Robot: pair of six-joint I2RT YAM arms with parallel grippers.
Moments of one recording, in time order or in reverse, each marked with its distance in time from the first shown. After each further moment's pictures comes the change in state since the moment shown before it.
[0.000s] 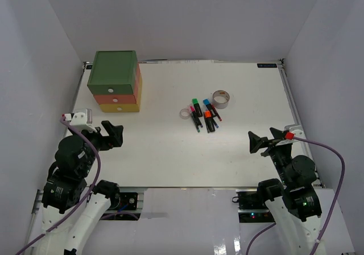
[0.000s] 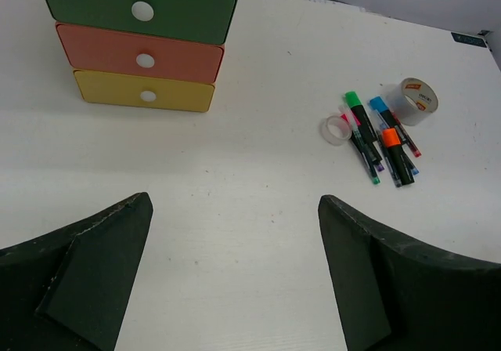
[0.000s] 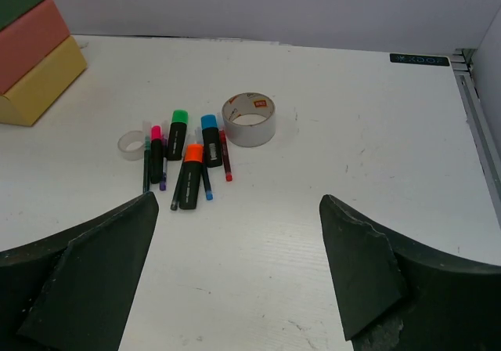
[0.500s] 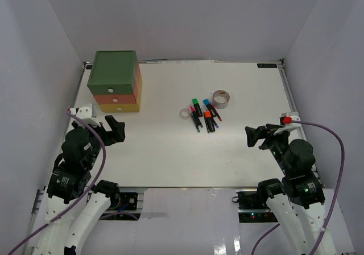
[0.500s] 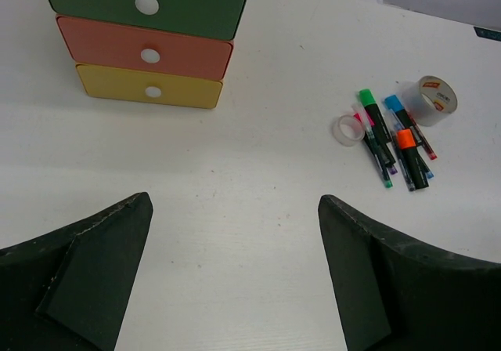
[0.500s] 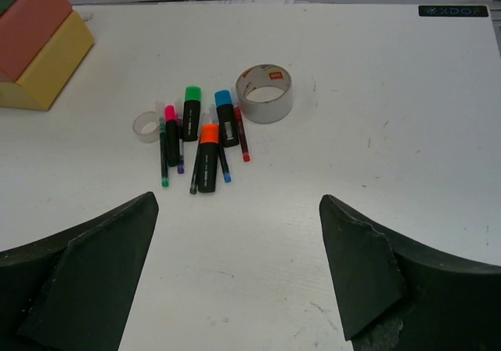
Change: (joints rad) left arm 0.000 0.063 -0.018 0.039 -0.019 -0.005; right arm 0.000 0.211 0.108 -0.032 -0.011 0.071
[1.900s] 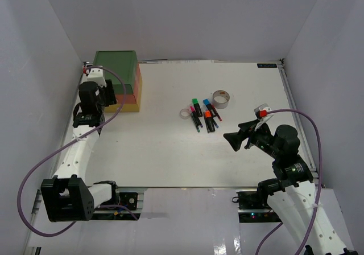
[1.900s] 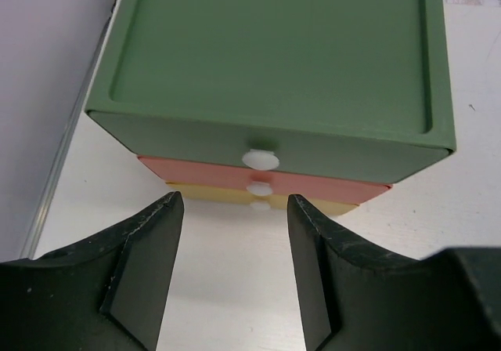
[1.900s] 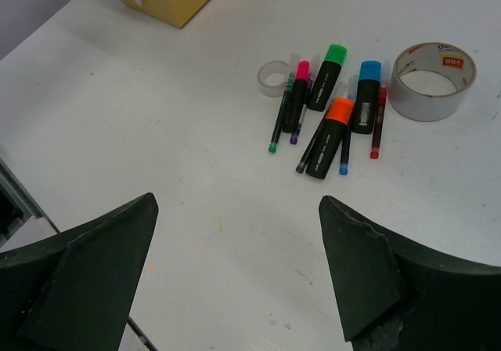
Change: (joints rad) left arm 0.327 0.706 -0.015 0.643 0.089 0.300; right arm 0.014 0.240 -0.062 0.197 -0.463 -0.019
